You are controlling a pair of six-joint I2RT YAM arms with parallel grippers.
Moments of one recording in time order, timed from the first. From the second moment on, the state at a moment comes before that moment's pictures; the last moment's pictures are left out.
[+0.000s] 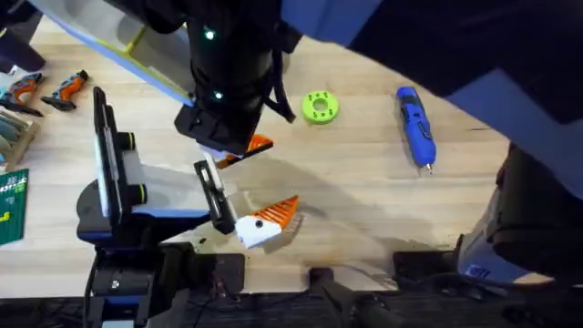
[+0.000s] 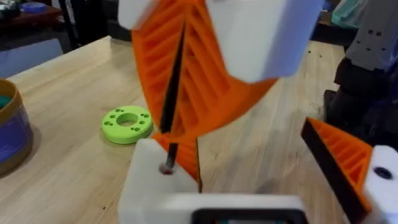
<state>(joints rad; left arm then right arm) 0.03 0.01 0.02 -0.13 1.18 0.05 1.09 2.00 2.26 -1.53 -0.03 -0.14</state>
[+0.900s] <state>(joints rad) 0.03 0.01 0.02 -0.13 1.18 0.05 1.09 2.03 2.26 -1.53 -0.03 -0.14</state>
